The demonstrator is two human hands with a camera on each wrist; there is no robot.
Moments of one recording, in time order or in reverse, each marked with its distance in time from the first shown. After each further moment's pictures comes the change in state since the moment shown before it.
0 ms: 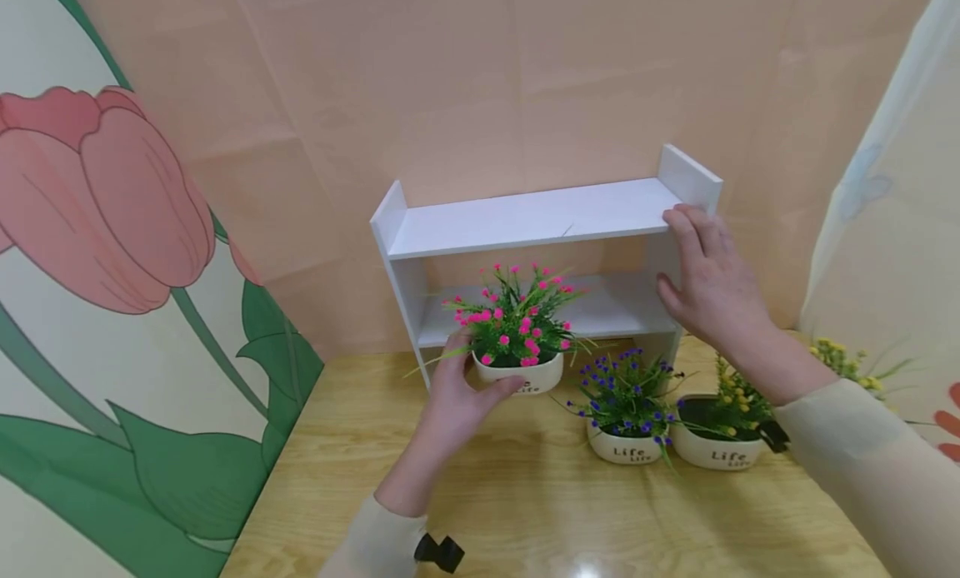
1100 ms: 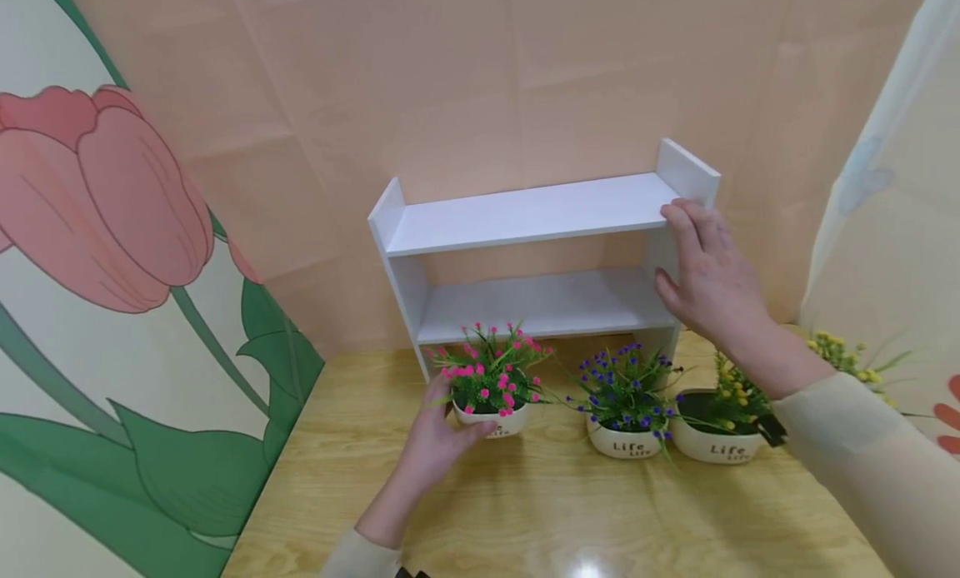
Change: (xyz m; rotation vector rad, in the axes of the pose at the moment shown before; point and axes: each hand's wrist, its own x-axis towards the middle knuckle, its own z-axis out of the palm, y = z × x) left_hand -0.051 -0.061 -0.021 0.133 -0.036 -0.200; right_hand 0.002 -0.001 0.005 -0.005 -0.001 0.017
